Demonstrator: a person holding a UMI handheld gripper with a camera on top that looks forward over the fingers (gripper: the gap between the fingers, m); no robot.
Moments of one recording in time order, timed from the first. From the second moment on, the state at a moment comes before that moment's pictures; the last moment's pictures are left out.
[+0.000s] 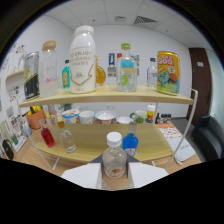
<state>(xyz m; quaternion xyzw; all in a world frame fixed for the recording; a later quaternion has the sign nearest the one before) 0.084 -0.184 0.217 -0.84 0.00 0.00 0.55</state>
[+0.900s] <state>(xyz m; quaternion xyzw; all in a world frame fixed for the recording) 0.129 -0.188 0.200 -0.55 -0.50 -0.54 0.39</state>
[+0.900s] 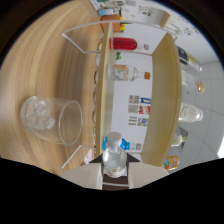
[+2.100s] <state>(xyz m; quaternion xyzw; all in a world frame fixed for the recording) 0.144 -0.194 0.134 -0.82 -0.06 0.00 0.57</state>
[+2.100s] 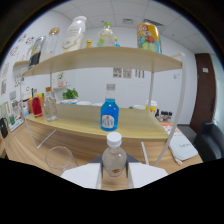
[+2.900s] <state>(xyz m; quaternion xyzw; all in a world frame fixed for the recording) 0.159 -0.203 0.018 -0.88 -0.02 0.03 0.46</state>
